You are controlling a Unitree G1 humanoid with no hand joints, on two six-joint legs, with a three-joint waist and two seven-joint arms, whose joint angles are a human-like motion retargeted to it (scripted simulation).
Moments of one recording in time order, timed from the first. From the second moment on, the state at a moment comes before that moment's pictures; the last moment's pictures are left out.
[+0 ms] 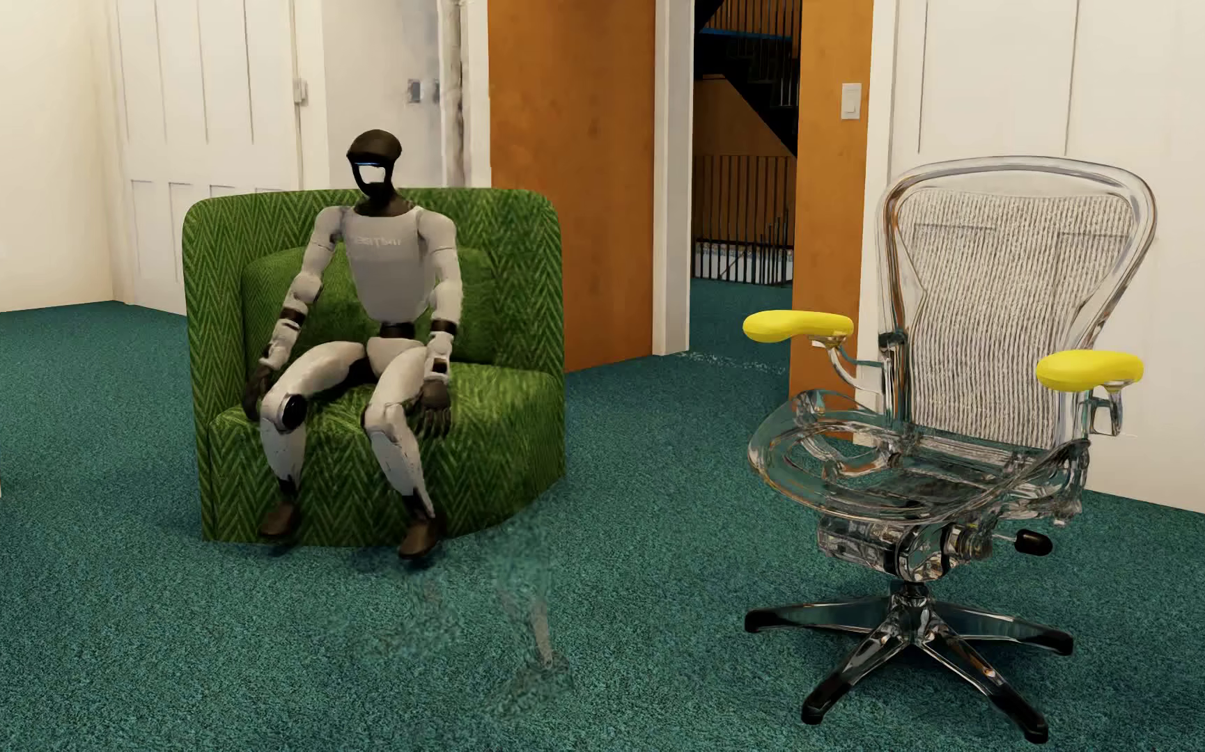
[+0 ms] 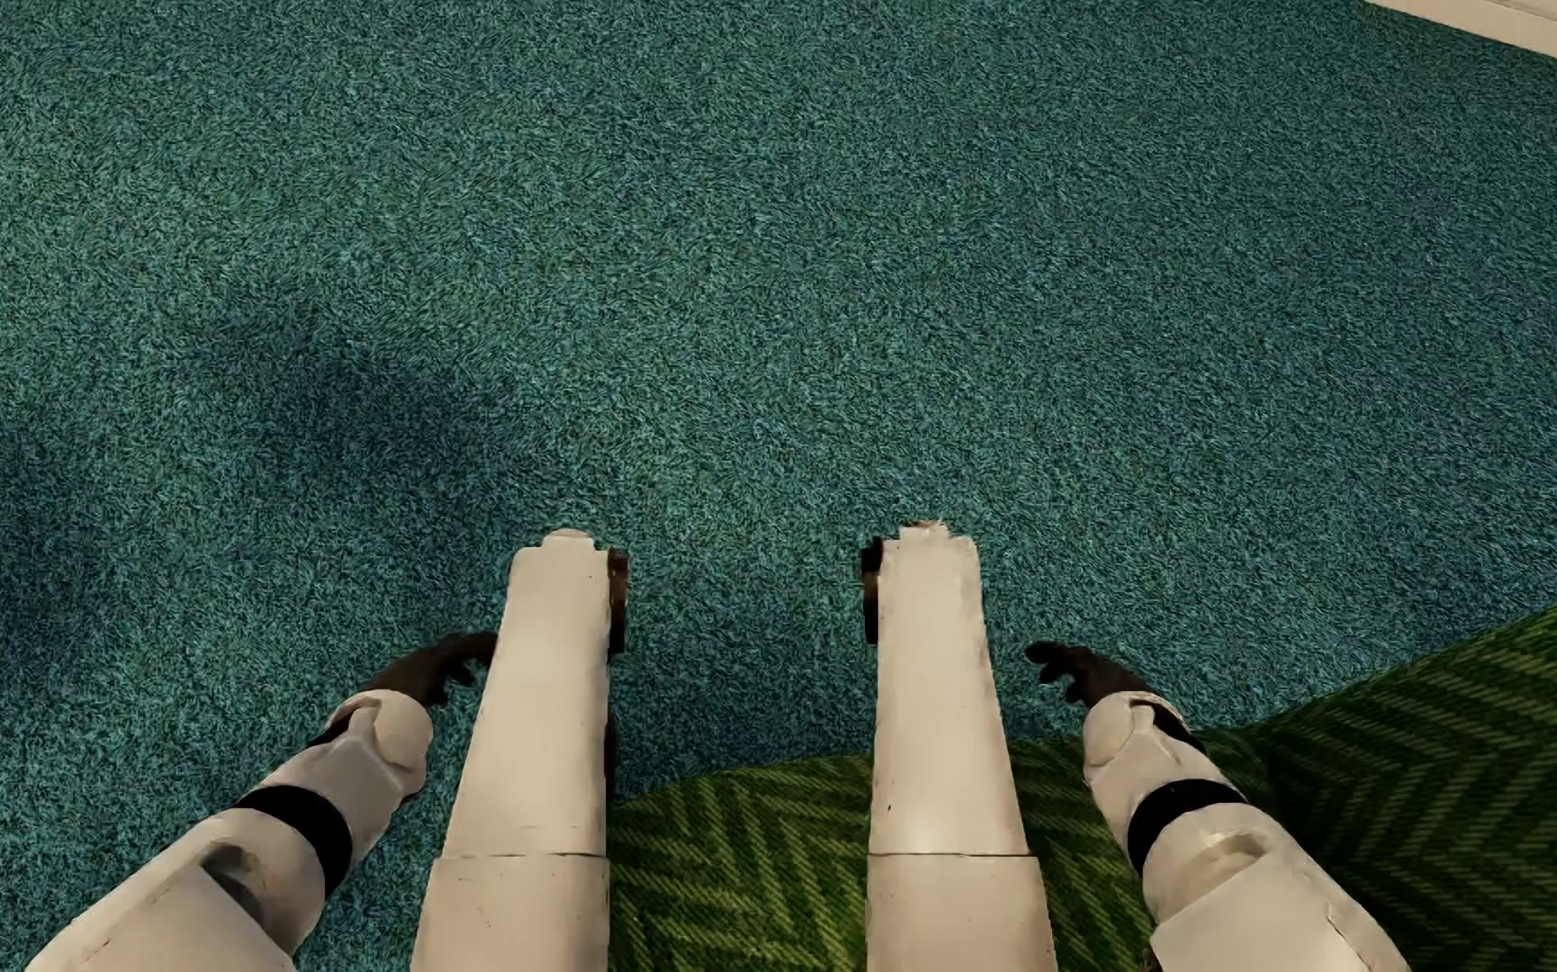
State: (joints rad) body -1.14 -1.18 -0.01 0.01 -0.02 -0.03 -0.14 0.19 0.54 1.85 1.89 -0.57 -0.58 -0.34 -0.35 0.37 -0.34 -0.11 -0.03 -0.68 0.49 1.19 1.25 0.04 -0.23 0.08 0.15 0.19 -0.12
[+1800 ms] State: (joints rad) body -0.38 0.16 0.04 0.14 -0.12 -0.05 0.05 -0.13 0.14 0.36 0.27 -0.20 -0.10 -0.04 -0.23 0.51 -0.42 -0.27 0.06 -0.48 0.30 1.25 1.28 0.13 -0.24 0.07 0.08 0.10 -0.14
